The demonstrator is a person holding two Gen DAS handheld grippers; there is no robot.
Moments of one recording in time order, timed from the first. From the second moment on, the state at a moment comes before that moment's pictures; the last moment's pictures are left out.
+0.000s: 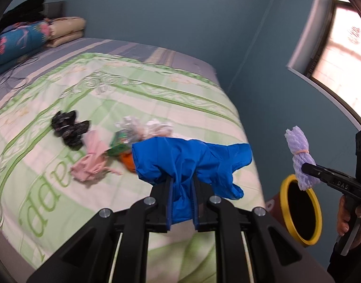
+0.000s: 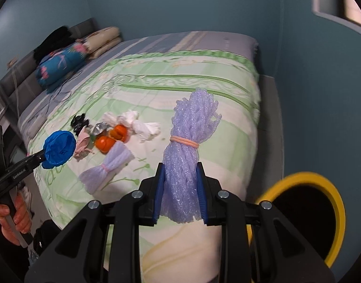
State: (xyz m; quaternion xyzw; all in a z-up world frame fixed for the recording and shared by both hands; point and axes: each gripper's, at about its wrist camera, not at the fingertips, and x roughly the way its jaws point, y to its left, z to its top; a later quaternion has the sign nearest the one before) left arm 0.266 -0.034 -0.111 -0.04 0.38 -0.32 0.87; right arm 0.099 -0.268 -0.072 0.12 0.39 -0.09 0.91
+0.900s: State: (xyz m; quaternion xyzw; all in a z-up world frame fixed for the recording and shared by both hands) left arm 0.165 -0.242 -0.099 0.05 0.38 -0.49 0.78; right arm -0.046 -0.397 -0.038 0.19 0.32 -0.25 0.89
